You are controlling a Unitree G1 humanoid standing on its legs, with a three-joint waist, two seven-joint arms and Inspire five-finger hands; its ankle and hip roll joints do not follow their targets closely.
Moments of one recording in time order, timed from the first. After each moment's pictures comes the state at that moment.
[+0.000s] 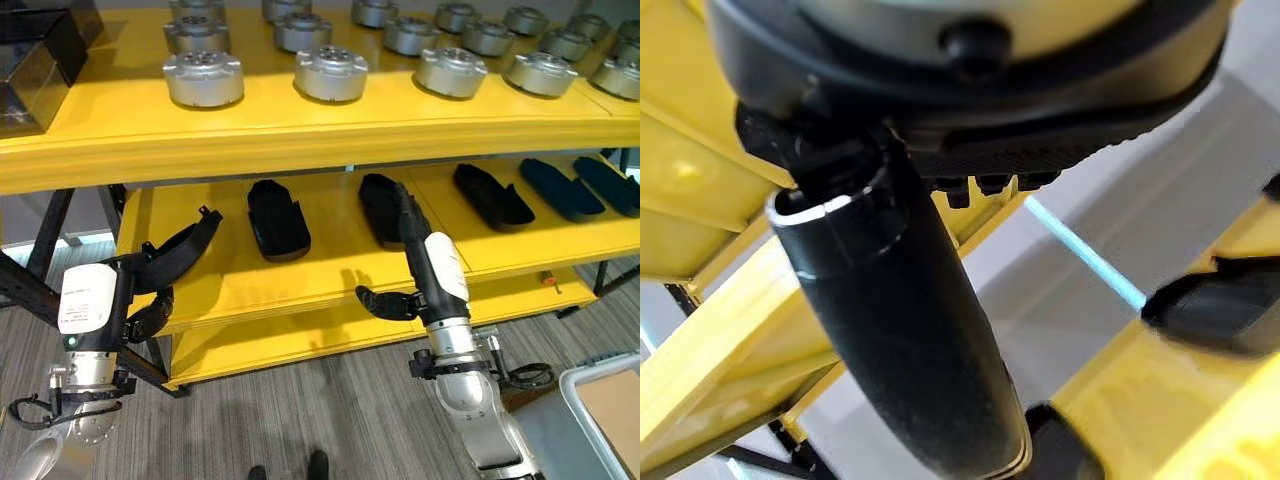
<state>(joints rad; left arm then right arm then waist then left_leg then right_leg) 0.16 0.58 -0.02 -0.12 0.71 -0.11 0.54 0.08 -0.56 0.05 -0.26 -0.23 -0.19 -0.23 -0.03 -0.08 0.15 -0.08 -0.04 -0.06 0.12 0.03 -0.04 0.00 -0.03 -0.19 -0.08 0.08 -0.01</state>
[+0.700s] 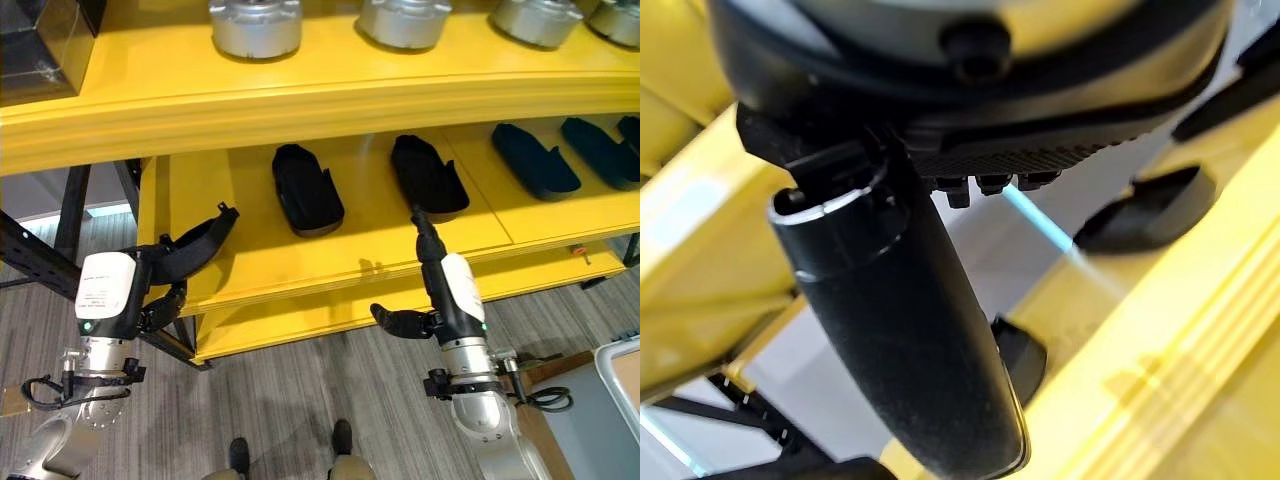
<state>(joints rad) 0.09 0.62 -0.05 -0.09 0.72 -0.09 0.53 0.18 -0.56 0.03 -0.27 -0.24 -0.19 -0.21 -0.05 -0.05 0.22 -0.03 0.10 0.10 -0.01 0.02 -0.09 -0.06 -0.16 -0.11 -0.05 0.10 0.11</state>
